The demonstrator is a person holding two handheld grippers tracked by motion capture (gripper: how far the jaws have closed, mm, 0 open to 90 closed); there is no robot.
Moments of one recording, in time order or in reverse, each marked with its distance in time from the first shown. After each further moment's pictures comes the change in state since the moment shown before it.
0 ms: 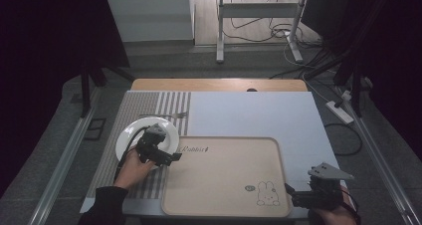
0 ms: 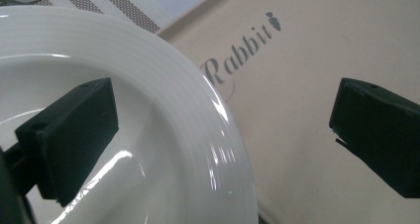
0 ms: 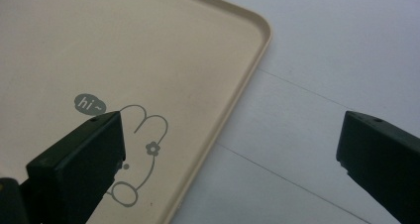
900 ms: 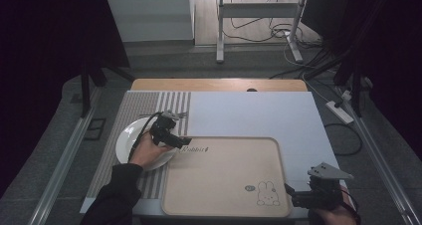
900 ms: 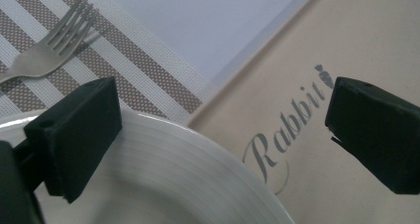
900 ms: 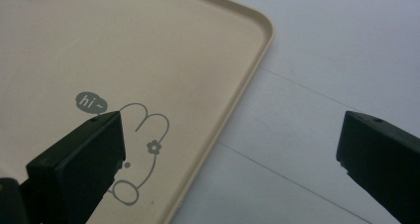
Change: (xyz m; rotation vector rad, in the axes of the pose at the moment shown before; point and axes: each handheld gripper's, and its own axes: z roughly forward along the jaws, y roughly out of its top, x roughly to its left) left arm 0.029 0.045 0.039 0.026 0.020 0.047; right arm 0.000 0.000 0.001 0.005 0.007 -0.004
